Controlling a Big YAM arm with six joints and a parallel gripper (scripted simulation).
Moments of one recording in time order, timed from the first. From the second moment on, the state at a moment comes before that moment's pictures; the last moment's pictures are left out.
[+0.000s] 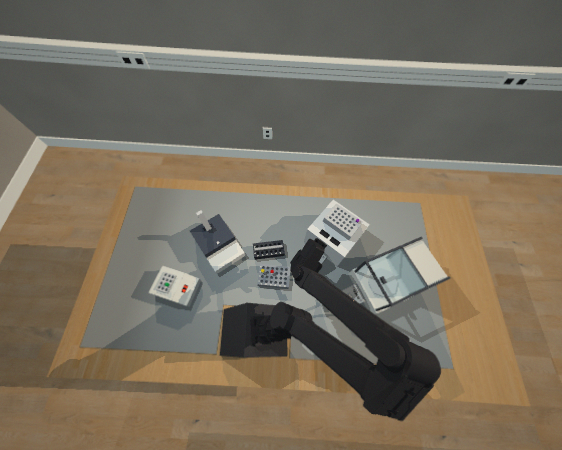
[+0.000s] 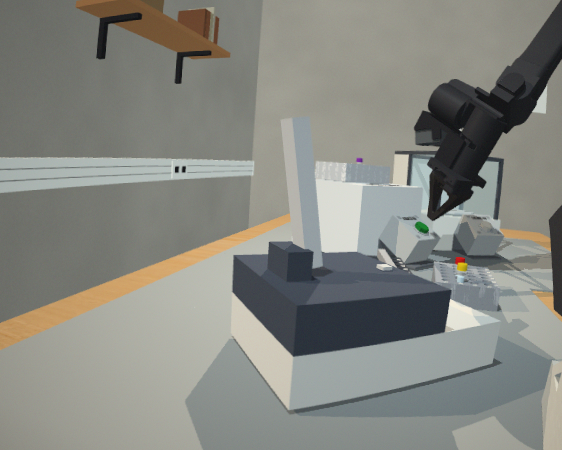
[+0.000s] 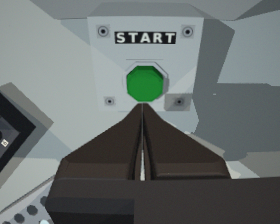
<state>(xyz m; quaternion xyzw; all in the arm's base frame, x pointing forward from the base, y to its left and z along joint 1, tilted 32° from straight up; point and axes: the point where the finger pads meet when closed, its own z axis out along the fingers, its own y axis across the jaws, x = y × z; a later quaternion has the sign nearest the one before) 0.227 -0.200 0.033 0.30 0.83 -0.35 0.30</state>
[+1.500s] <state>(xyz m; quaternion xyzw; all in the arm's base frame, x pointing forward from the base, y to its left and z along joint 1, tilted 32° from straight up) 0.228 -0.201 0.034 0.30 0.83 -0.35 0.30</state>
